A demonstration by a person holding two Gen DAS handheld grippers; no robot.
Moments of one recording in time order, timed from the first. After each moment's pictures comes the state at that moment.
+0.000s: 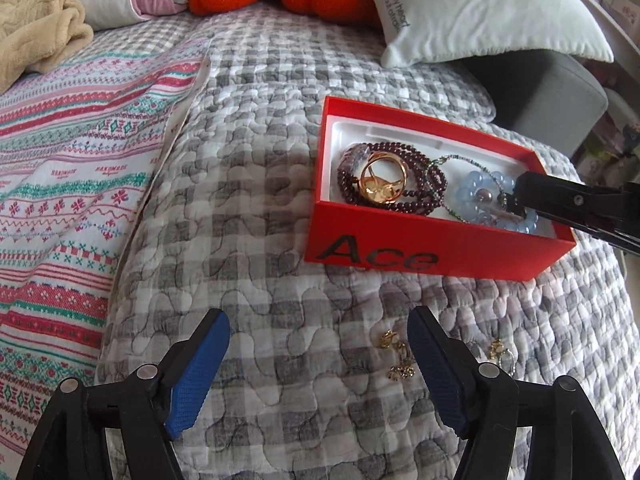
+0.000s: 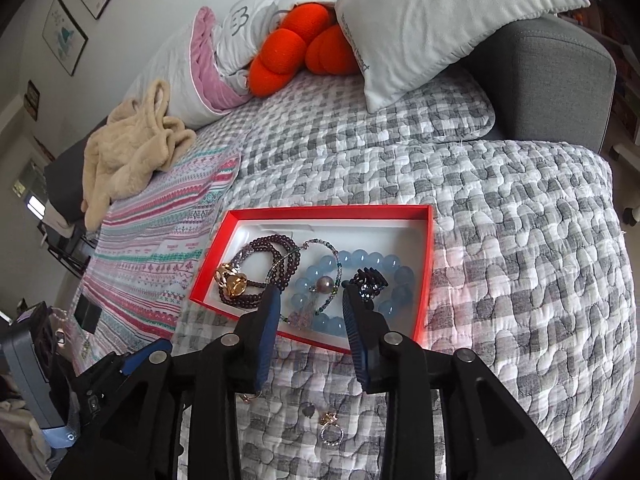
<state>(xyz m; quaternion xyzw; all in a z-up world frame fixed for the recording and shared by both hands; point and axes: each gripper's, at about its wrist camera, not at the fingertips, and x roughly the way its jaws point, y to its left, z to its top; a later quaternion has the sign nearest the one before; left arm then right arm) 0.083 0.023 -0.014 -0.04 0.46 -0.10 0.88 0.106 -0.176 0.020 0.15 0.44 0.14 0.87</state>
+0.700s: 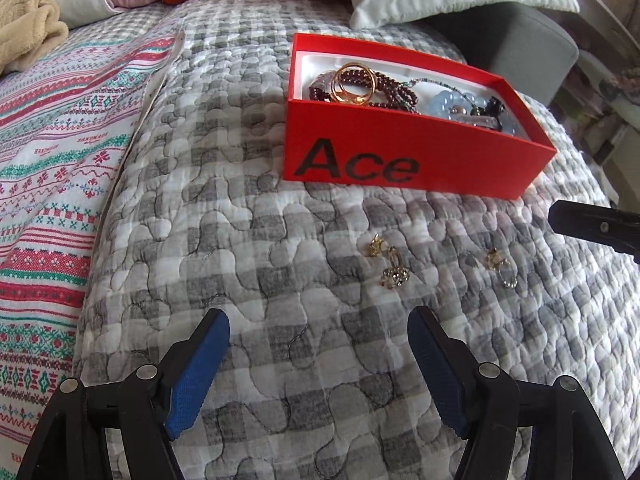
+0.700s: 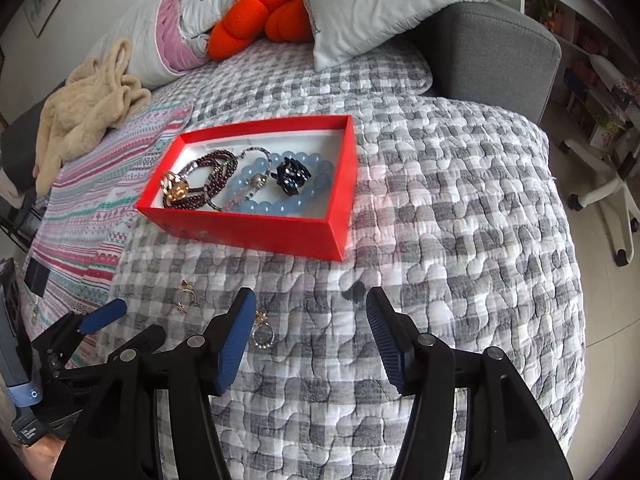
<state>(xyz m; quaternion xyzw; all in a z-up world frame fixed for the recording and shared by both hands) 0.044 0.017 -0.038 0.00 0.47 -0.14 0.87 0.044 -0.189 -0.001 0.08 0.50 0.05 0.86</state>
